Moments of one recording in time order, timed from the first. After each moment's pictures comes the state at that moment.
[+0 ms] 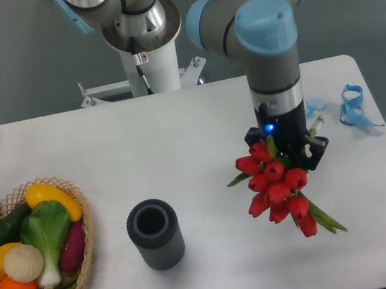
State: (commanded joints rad) arm 2.55 -1.96 -1.57 -0.90 1.71 1.24
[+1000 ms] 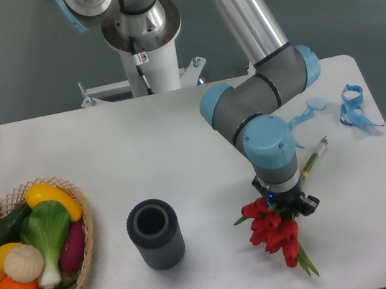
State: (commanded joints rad) arm 2.52 -2.19 -1.51 -0.86 1.74 1.25
